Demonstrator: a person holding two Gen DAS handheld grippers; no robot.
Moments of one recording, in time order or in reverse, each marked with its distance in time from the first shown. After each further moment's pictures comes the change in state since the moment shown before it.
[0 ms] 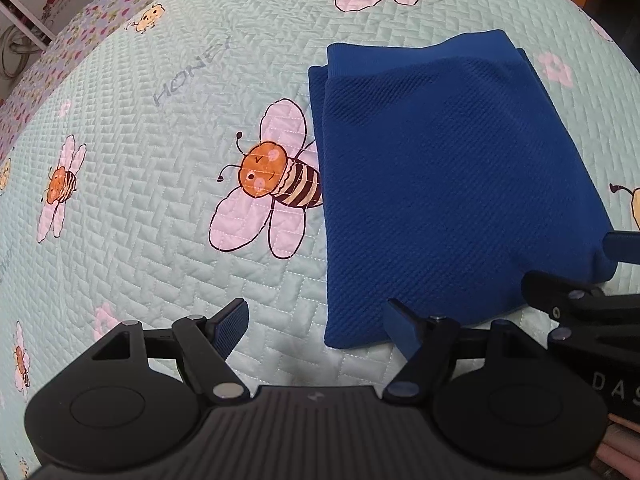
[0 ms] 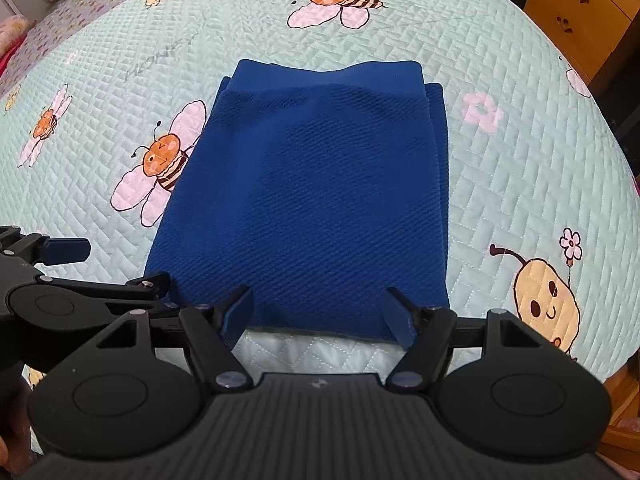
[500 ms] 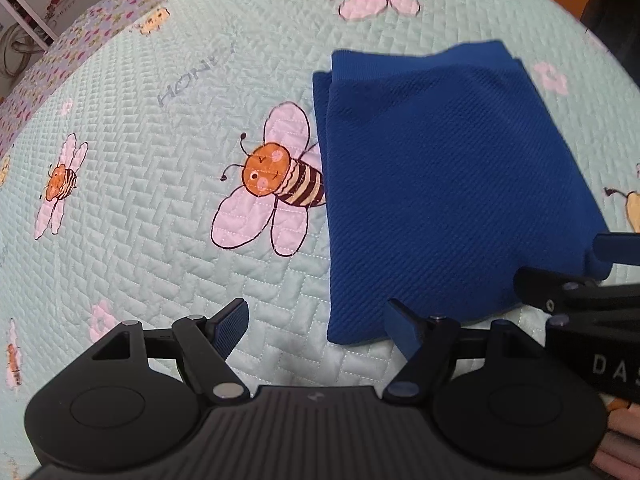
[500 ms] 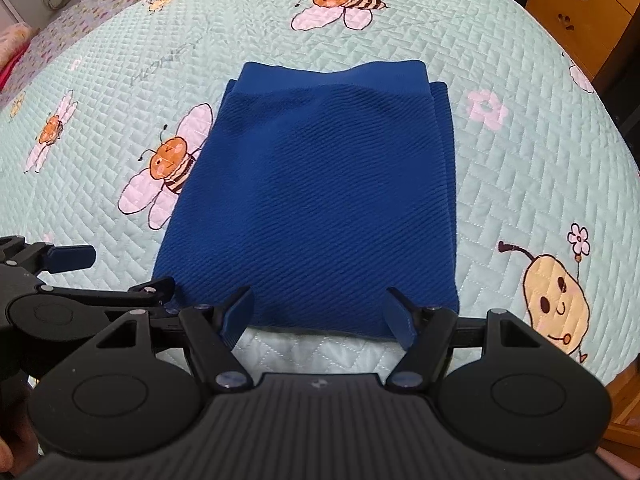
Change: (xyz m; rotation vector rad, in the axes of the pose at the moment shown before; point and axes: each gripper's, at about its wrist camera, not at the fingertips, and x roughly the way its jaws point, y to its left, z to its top) left arm -0.006 0.011 -0.018 -0.033 -0.083 -0.029; right arm -0.003 0.005 -0.007 0.008 -0.058 0.031
